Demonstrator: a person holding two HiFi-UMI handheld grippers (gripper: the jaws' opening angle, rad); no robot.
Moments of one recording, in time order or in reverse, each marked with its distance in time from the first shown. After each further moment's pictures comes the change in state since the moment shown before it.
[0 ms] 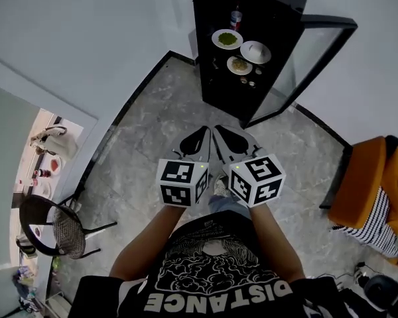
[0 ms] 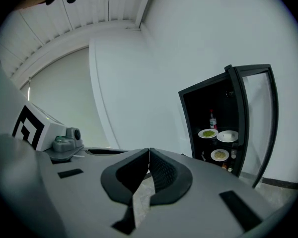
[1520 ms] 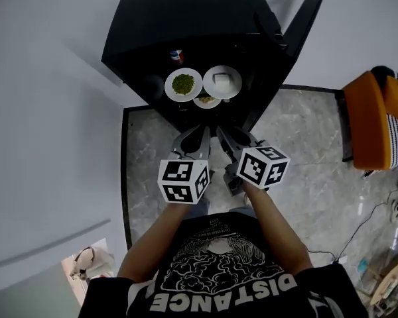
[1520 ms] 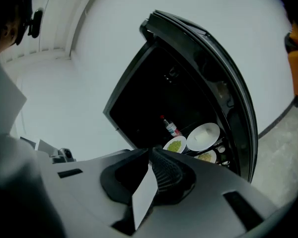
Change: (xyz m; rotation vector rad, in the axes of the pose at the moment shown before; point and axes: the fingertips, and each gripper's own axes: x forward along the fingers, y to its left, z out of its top) left arm 0.282 0.087 0.093 0.163 0.098 -0.476; right arm 0.177 -0.244 0.057 0.549 -0.294 -0.423
